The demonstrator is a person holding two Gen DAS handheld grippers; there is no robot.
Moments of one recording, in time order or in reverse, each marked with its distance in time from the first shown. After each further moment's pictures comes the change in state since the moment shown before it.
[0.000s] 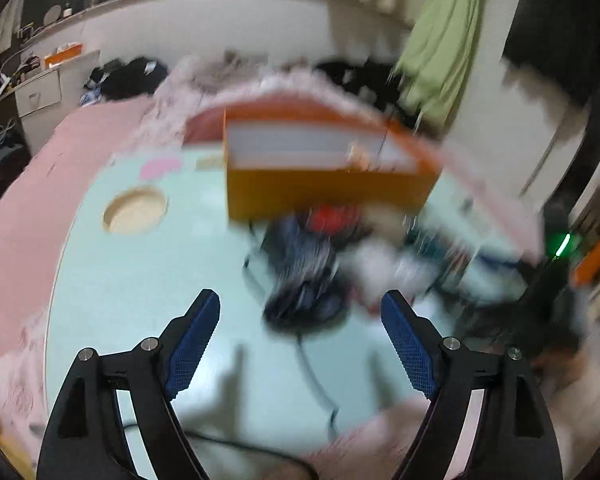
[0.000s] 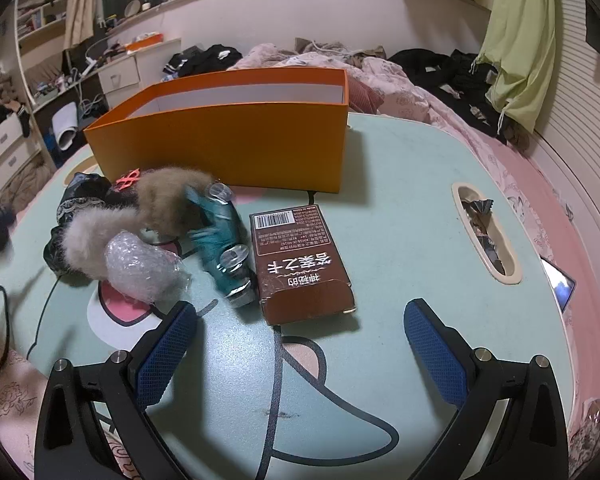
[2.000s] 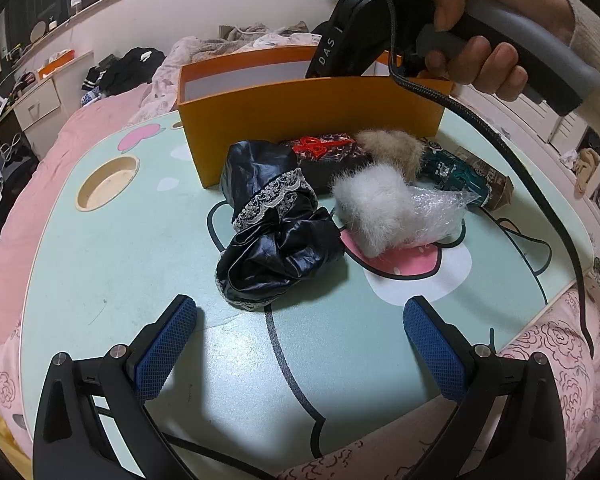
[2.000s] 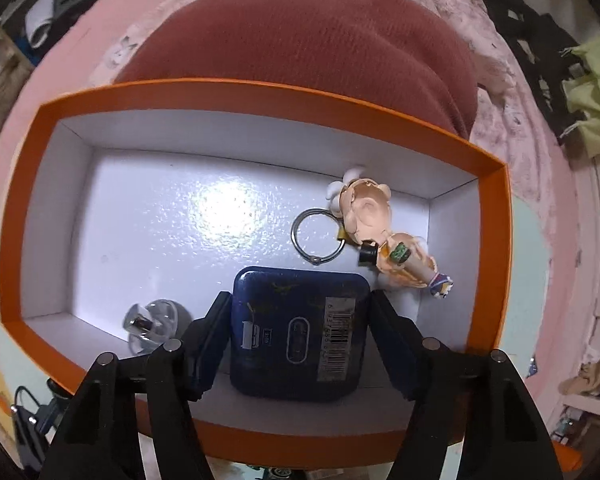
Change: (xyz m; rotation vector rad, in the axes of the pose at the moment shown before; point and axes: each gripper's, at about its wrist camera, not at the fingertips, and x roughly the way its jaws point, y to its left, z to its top) left arm 0.047 -0.032 -0.016 0.077 0.069 0.107; right arm 0.154 0.058 0.198 -0.145 0.573 -0.023
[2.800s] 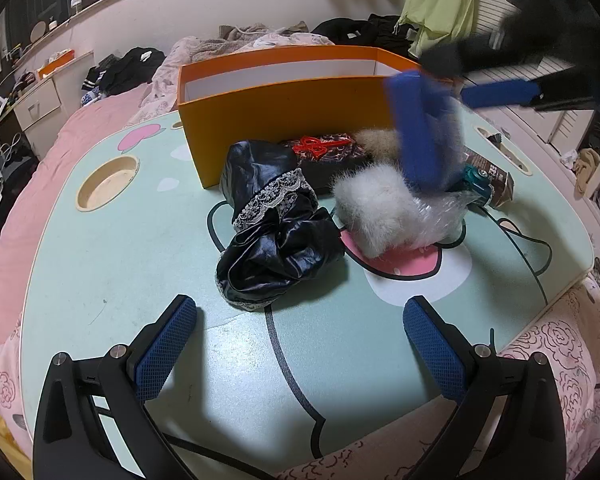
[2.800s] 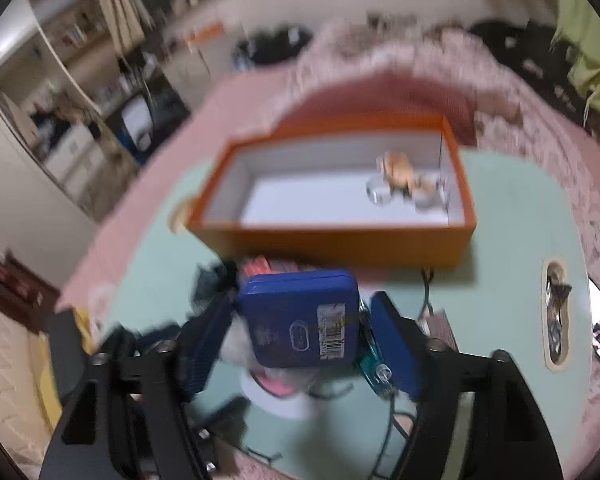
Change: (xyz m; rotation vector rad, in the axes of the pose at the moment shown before) left arm 0.000 0.001 0.000 0.000 0.000 -0.001; right arm -0.091 -0.023 -0.154 0.074 -0.516 0.397
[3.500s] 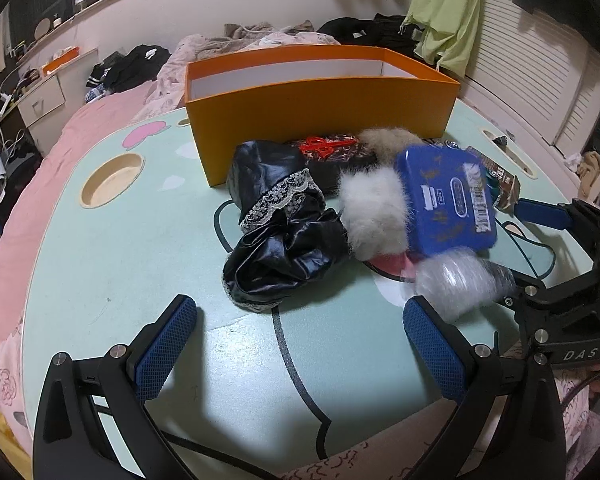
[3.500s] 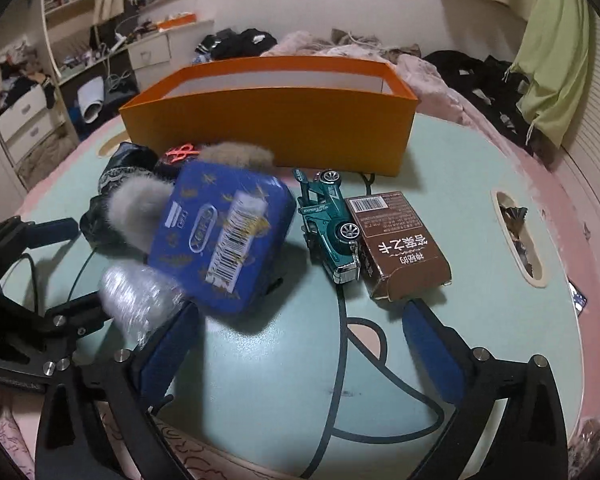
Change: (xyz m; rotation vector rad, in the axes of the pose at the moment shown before) left arm -0.001 0.000 0.000 -0.014 0.002 0.013; right arm 0.021 -0.008 -0.088 -0.121 -0.019 -0.296
